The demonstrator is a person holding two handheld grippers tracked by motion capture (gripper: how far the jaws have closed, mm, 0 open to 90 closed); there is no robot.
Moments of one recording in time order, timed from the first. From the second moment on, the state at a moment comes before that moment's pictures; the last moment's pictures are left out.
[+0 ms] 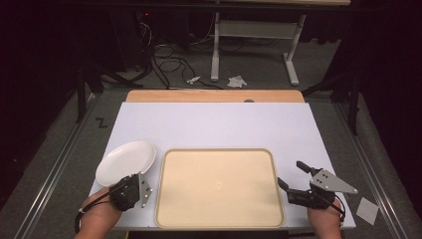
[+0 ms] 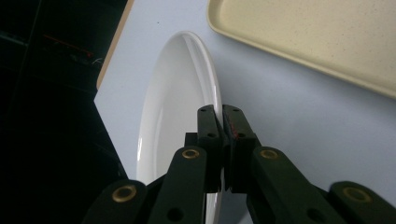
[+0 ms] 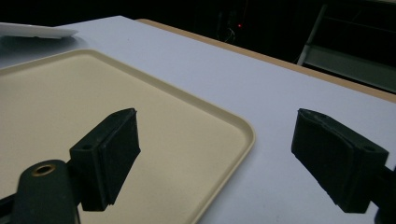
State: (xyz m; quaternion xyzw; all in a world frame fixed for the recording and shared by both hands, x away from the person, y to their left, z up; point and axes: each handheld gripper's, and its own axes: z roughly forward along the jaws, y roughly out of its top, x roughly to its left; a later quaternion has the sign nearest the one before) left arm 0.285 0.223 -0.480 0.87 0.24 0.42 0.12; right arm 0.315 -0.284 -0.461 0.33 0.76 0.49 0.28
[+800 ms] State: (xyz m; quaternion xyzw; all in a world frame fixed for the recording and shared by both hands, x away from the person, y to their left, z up) left arm 0.273 0.211 -0.469 0.86 0.20 0.45 0.13; right arm 0.315 -0.284 -0.461 0.33 0.75 0.49 0.28
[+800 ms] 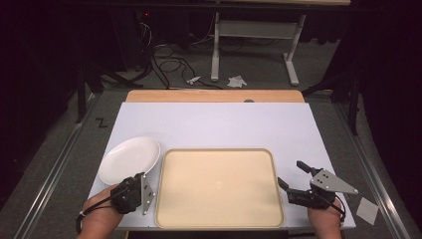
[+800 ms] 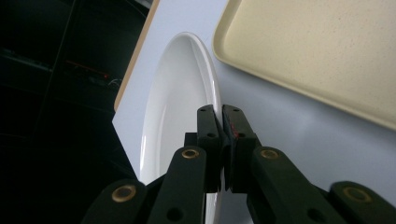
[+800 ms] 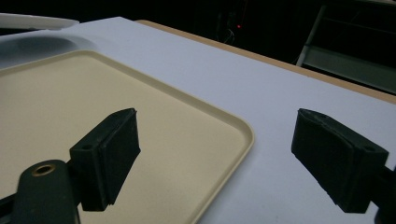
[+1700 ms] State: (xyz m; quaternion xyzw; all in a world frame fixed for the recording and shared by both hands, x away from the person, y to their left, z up) left arm 0.262 0.158 -0.462 0.87 0.12 0.45 0.17; right arm 0.315 -0.284 -0.461 0.33 0.75 0.49 0.28
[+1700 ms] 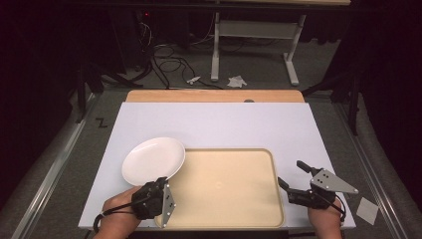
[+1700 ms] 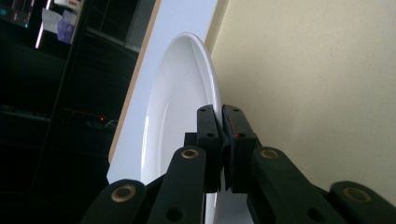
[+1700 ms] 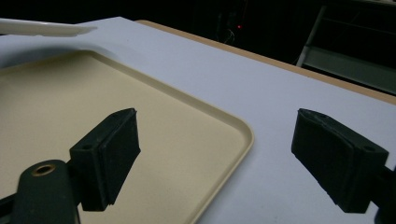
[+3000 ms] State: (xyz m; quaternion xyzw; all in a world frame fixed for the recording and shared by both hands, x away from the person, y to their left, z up) left arm 0.242 0.048 -0.465 0.88 -0.04 0.42 0.24; right arm 0.316 -0.286 -0.463 0.34 0.76 0.49 0.28
